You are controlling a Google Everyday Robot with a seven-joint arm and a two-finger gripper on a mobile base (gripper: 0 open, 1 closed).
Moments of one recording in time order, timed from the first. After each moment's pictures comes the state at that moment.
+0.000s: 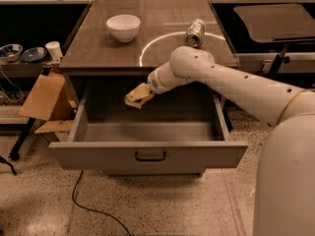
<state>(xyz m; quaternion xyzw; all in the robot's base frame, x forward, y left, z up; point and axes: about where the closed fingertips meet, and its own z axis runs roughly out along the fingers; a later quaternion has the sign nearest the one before) 0.738 0.041 0.709 -0.35 0.85 0.21 0.33</state>
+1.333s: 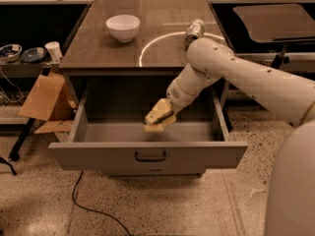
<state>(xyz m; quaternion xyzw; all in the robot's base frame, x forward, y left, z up) 0.628 -0.030 0.689 -0.34 0.91 0.23 0.10</state>
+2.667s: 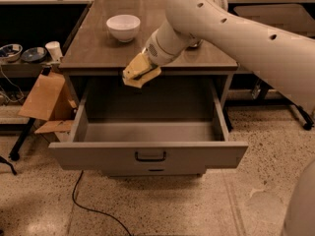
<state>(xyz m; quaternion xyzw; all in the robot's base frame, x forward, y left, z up) 0.685 0.021 0.843 -0.32 0.89 0.15 0.28</state>
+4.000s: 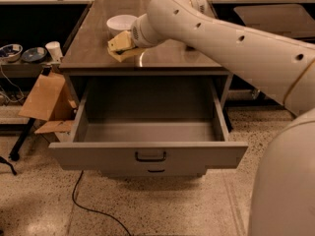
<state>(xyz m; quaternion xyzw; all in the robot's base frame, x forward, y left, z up) 0.767 0.065 0.886 -0.21 0.87 0.17 0.42</state>
